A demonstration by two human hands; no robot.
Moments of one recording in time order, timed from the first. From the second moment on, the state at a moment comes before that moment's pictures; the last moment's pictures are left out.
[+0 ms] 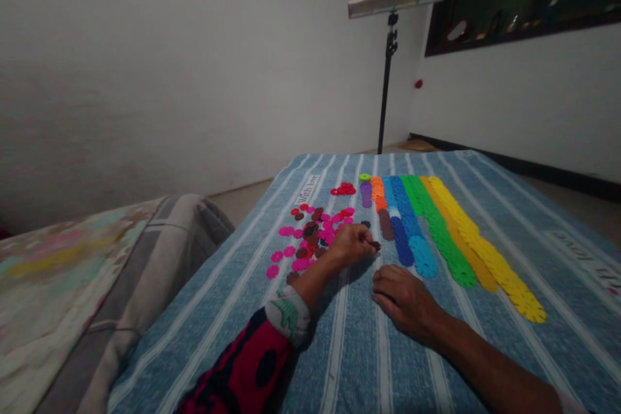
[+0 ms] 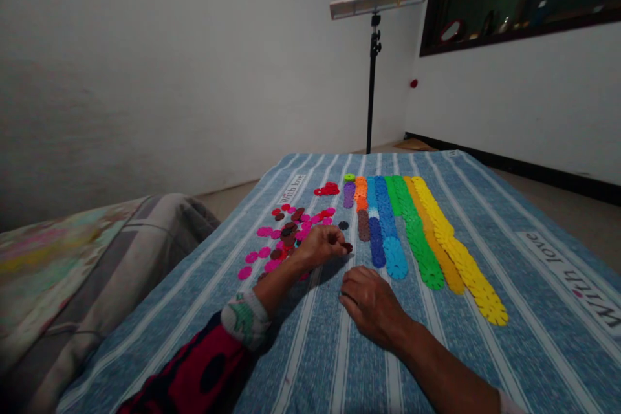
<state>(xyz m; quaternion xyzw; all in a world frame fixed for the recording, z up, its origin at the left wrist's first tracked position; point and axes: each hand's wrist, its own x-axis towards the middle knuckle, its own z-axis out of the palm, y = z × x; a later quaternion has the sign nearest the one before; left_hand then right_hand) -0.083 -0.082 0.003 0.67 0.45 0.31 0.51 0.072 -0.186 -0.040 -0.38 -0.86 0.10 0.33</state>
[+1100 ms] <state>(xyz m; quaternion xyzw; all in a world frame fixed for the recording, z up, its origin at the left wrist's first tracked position) -0.039 -0.072 -0.008 0.79 0.52 0.23 0.23 0.072 -0.187 -0.043 -0.39 -0.86 0.09 0.32</state>
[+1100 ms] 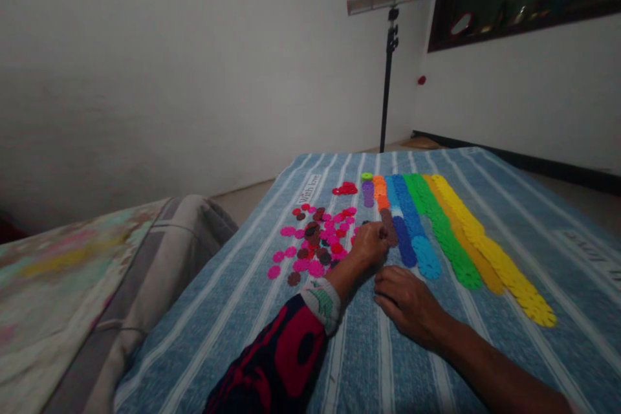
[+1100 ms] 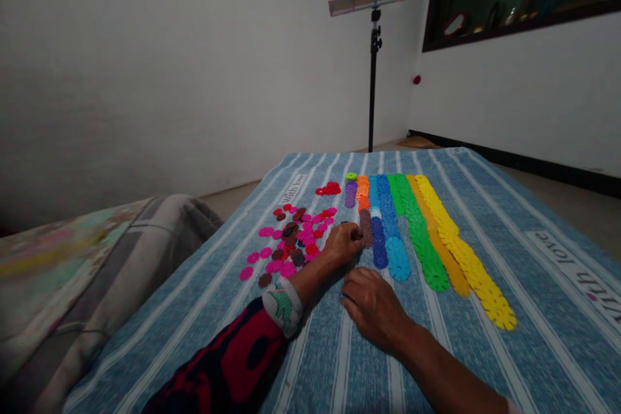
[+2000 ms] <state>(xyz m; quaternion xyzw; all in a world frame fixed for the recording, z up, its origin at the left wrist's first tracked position) -0.253 -0.137 0.017 0.73 0.60 0.13 0.30 0.078 -0.191 -0.049 -0.36 -0.87 0.06 0.33</state>
